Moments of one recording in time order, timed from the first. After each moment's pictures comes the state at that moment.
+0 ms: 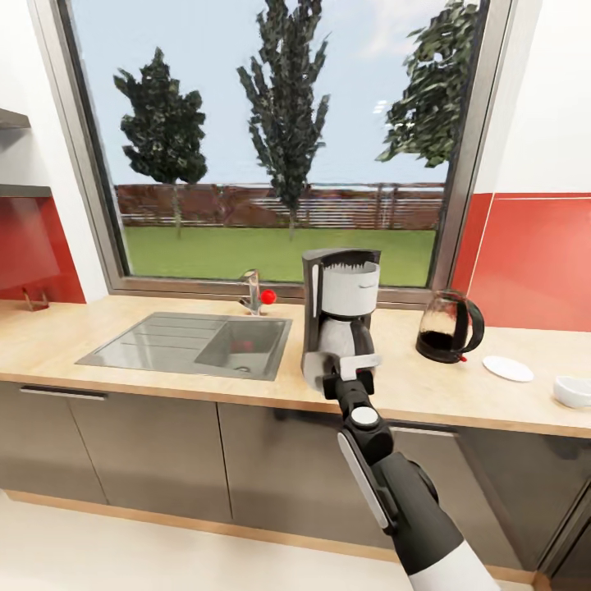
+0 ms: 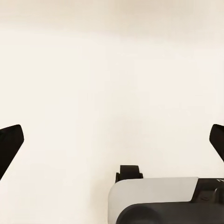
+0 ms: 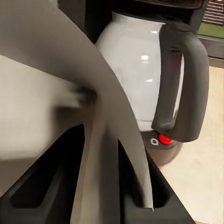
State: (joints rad) left arm 0.04 0.06 0.02 -0.51 0.00 -0.06 0.00; right arm -0.52 0.13 0.37 -1.38 -0.01 0.54 -0.39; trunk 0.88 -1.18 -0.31
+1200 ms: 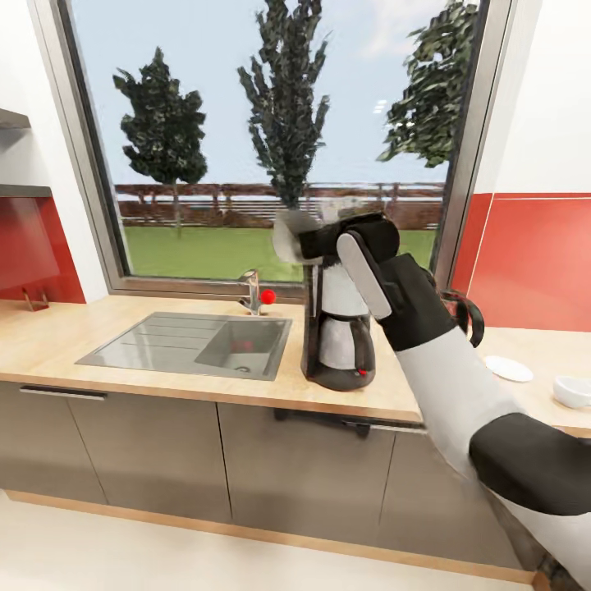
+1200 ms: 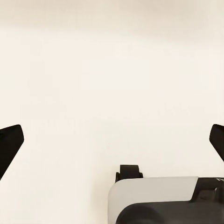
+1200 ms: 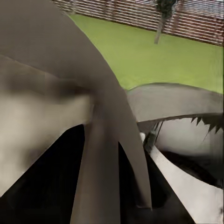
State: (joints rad) left arm 0.04 0.06 0.02 -0.50 0.00 -0.06 -0.01; right arm -1.32 0.13 0.41 -1.21 -0.39 1.01 -0.27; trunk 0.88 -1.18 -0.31
